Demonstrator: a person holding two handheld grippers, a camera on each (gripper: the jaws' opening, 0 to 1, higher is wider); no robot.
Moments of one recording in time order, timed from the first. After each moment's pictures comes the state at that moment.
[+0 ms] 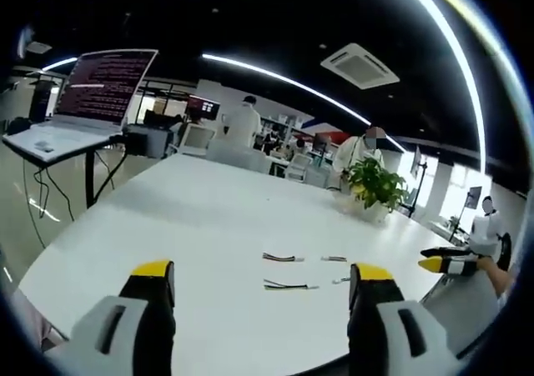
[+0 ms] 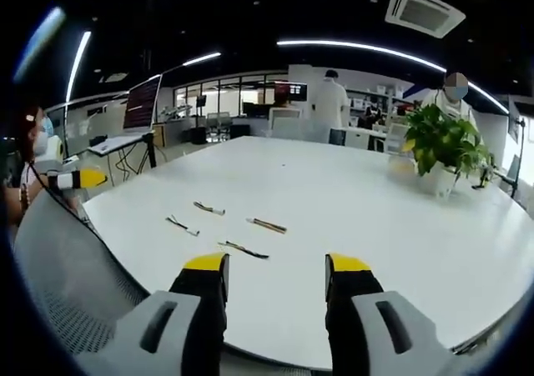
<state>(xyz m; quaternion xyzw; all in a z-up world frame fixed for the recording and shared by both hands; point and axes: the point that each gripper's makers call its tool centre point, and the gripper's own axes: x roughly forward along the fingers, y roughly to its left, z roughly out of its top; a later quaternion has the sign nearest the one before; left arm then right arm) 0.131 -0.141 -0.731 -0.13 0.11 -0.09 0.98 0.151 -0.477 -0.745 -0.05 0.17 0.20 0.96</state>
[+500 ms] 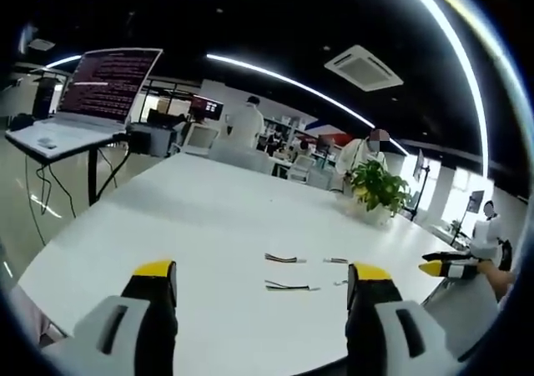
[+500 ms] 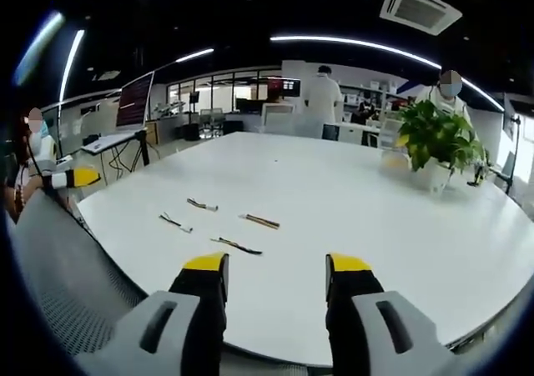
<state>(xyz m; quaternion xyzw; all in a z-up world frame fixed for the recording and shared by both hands) 0.132 -0.139 -0.731 -0.14 0.11 -0.09 0.98 0.152 -0.482 -0.749 -0.05 0.19 0.18 0.96</state>
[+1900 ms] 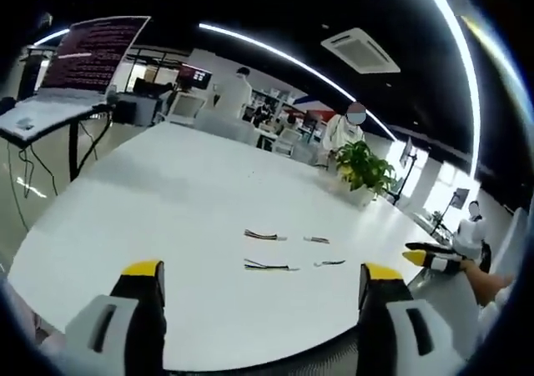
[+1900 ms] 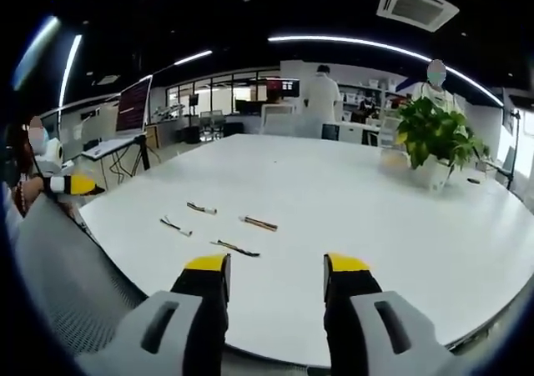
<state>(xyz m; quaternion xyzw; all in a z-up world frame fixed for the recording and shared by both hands) 0.137 -0.153 -0.738 -0.15 0.18 -0.14 0.96 0.152 -0.482 -0.738 -0.03 0.18 0.18 0.97</state>
